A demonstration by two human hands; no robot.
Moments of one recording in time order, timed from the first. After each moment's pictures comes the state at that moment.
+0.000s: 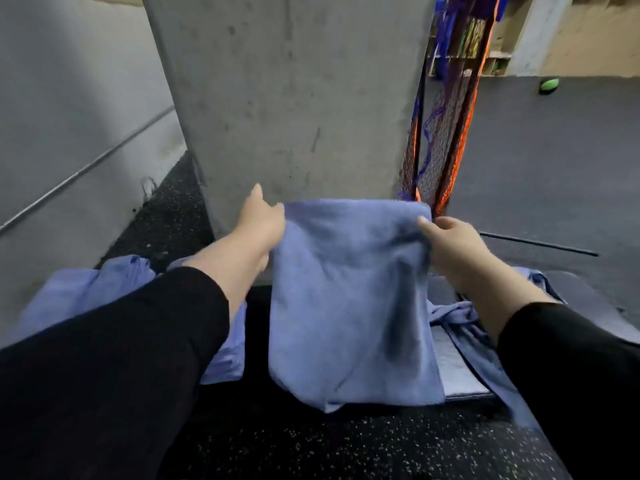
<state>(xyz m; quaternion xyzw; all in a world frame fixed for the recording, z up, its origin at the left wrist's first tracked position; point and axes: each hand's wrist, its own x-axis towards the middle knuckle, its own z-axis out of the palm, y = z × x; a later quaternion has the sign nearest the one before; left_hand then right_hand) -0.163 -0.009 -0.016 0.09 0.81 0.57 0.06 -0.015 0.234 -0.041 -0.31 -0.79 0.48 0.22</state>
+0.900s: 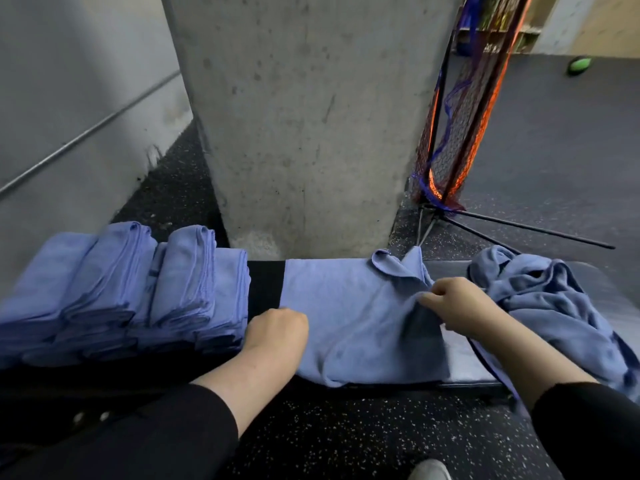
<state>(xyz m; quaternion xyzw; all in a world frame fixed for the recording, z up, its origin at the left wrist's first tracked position) -0.055 -0.045 -0.146 0.28 0.94 -0.12 0.13 0.033 0.226 -0.129 -0.31 -0.91 0.28 -0.01</state>
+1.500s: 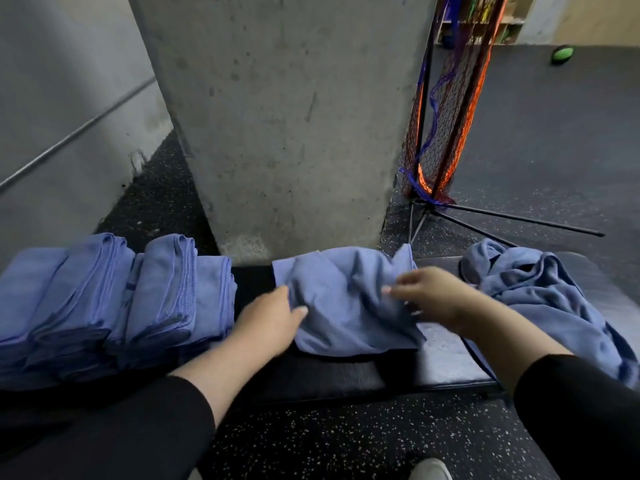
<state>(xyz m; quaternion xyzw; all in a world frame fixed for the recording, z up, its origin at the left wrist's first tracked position) -0.084 -0.034 -0.140 0.21 0.95 0.16 0.15 0.020 0.213 -0.116 -0.25 -0.79 0.56 -0.06</state>
